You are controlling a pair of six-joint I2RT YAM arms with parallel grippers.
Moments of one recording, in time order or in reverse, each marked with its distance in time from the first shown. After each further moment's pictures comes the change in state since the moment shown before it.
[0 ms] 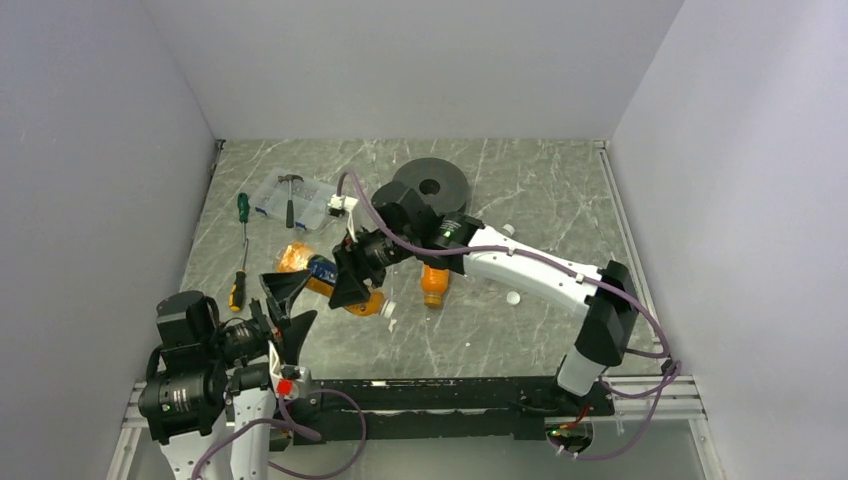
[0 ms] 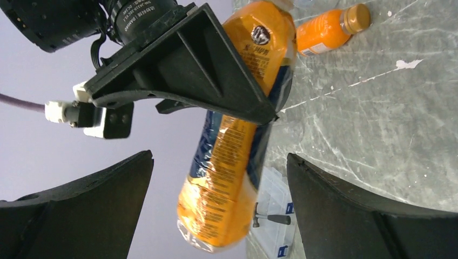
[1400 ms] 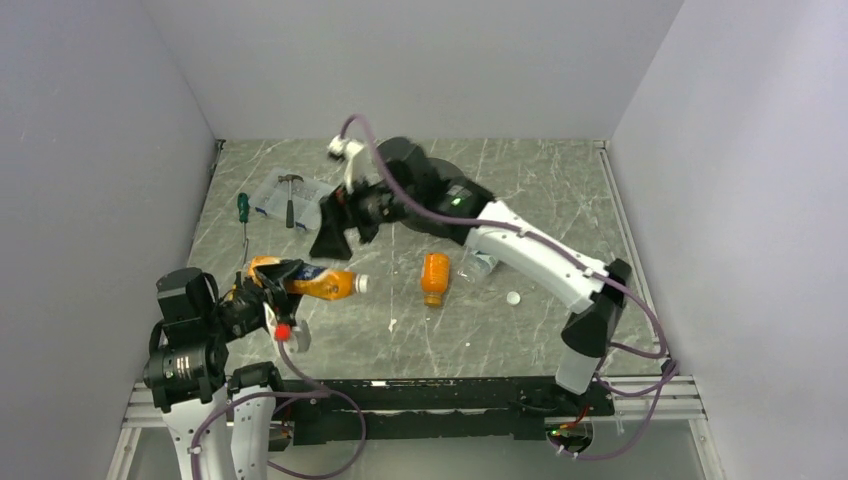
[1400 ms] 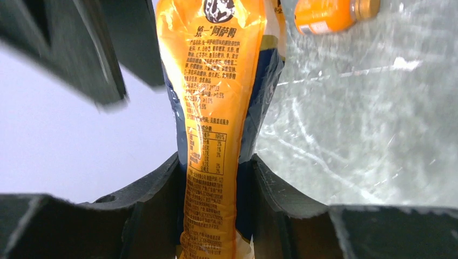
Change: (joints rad) left arm 0.024 0.090 -0.058 0.124 -0.085 -0.133; right arm 0.005 0.120 0.362 -0.154 0.137 0.025
